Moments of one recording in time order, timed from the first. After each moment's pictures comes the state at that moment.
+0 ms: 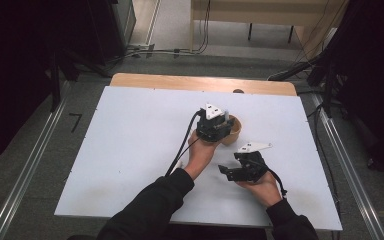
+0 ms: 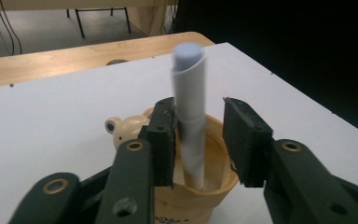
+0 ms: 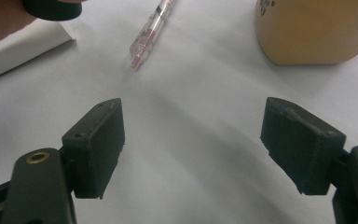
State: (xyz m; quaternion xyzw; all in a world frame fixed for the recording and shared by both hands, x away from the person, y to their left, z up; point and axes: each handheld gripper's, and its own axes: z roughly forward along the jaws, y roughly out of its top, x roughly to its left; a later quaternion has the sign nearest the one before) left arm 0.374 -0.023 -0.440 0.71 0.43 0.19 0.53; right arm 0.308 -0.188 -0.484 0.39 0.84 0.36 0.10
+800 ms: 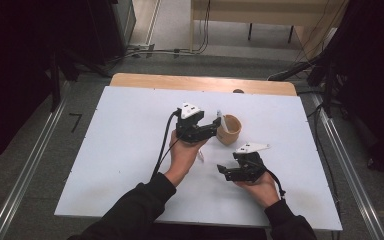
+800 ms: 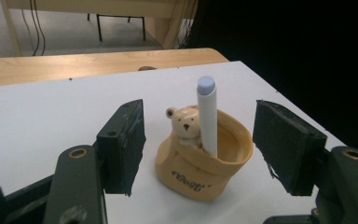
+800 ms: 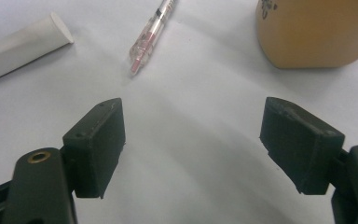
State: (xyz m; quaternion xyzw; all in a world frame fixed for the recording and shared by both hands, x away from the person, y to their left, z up) left arm 0.345 0.038 -0.419 0.68 0.47 0.18 0.54; right arm 0.307 -0.182 -0.486 0.39 0.84 0.37 0.11
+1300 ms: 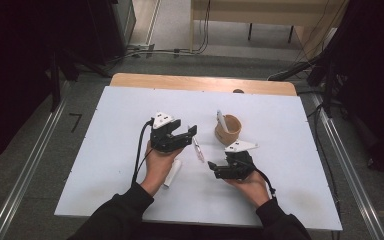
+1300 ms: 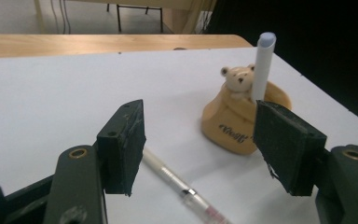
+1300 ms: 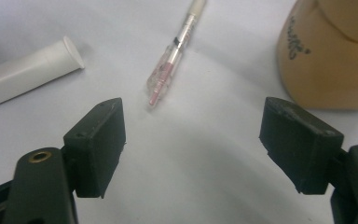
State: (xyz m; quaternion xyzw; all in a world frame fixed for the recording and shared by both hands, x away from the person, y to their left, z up) left arm 0.319 0.098 -0.435 0.67 0.49 0.19 0.52; right arm 0.309 -0.152 -0.484 0.37 0.84 0.37 0.14
